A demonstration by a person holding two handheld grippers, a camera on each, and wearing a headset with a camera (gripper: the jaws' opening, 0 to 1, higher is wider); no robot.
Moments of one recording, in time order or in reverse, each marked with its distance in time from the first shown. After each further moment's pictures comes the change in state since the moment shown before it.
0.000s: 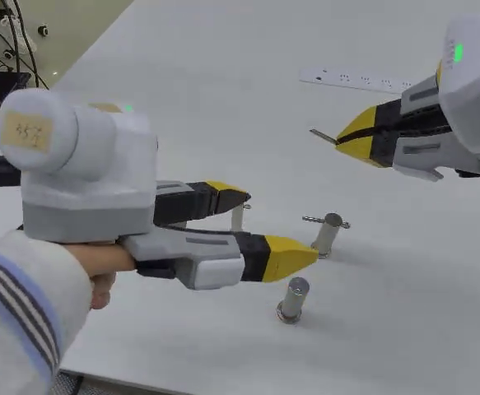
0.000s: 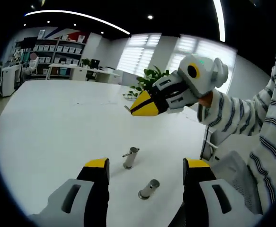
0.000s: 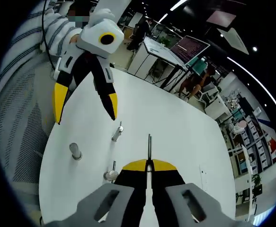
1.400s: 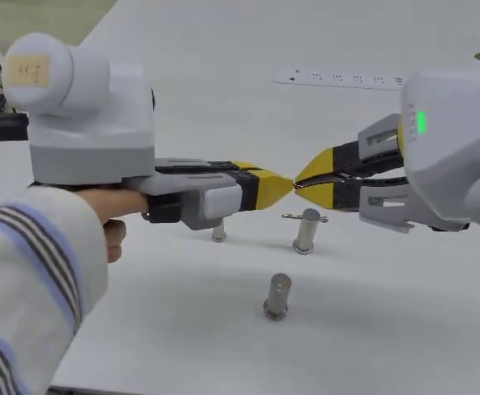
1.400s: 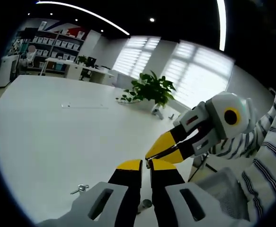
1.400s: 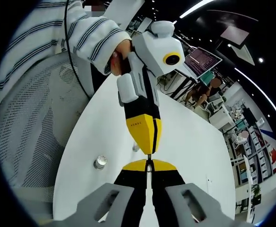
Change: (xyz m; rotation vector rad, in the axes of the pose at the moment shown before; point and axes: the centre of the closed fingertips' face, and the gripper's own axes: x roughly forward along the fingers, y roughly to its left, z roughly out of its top) left arm 0.028 -0.006 0.031 -0.066 -0.017 -0.084; right arm -0.012 0.051 0.023 -0.056 -0.052 0.034
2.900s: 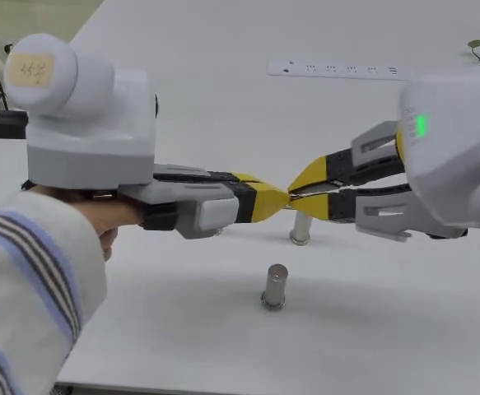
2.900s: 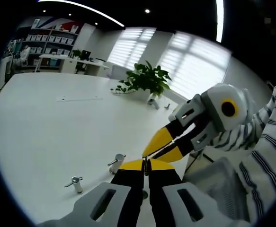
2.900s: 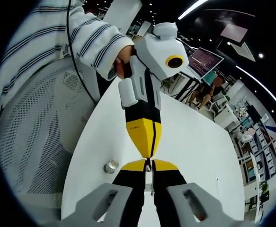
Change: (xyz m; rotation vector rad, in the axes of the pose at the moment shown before) left arm -0.005 -0.015 -0.021 0.032 0.089 -0.032; right arm 0.000 0.020 0.004 0.061 -0.041 0.040
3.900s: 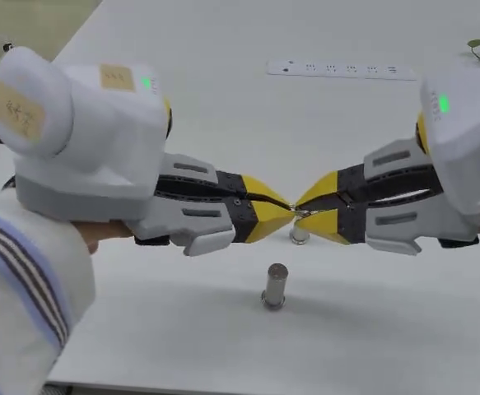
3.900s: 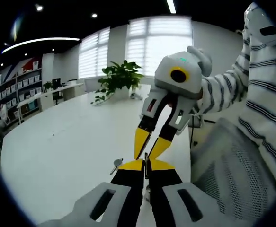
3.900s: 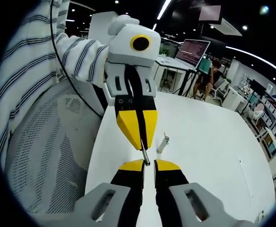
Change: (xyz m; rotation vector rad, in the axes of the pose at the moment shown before) left arm -0.001 -0.016 -0.009 0.456 0.090 -0.071; right arm 0.000 0.015 -0.010 0.258 -0.062 0.095
